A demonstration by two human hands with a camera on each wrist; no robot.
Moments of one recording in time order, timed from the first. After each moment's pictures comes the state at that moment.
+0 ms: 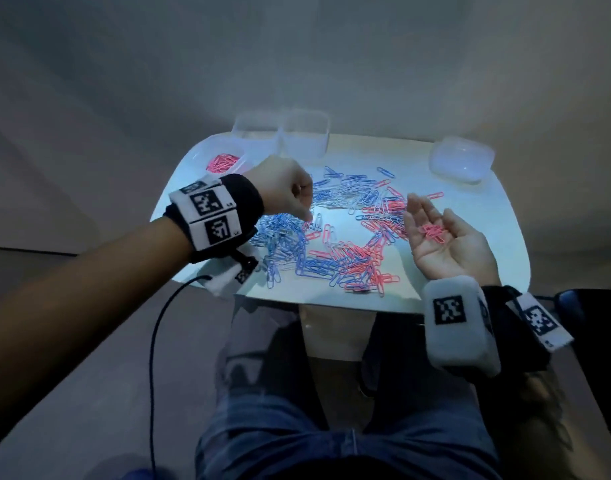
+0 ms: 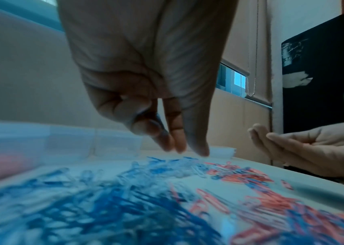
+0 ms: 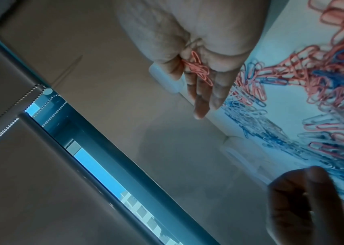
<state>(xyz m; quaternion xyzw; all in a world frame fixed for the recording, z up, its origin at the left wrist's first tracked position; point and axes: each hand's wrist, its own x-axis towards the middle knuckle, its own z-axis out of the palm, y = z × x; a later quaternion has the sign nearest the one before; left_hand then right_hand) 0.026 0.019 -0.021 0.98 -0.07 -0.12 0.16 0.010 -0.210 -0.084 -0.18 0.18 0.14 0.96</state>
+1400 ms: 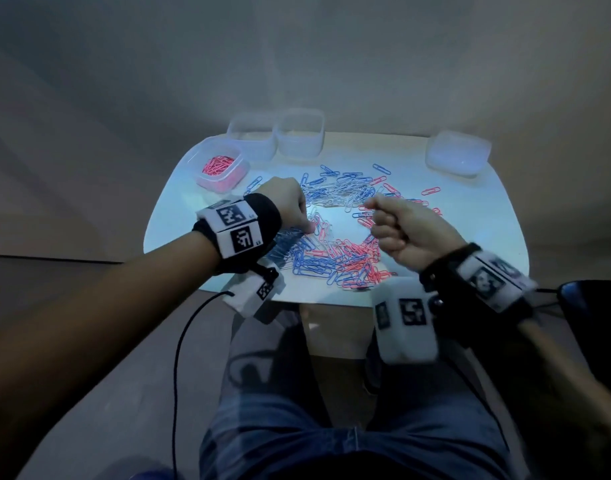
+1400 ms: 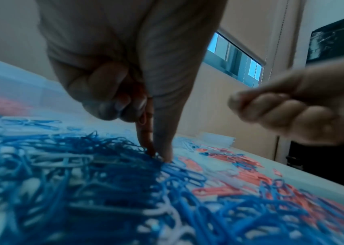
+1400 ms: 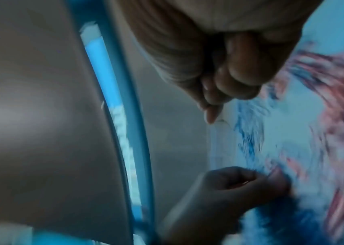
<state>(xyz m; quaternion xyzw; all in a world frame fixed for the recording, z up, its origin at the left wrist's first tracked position) 0.028 0.002 -0.046 0.98 0.03 -0.16 0.12 0.016 -0.179 -0.059 -0.56 0.12 0.28 0.77</state>
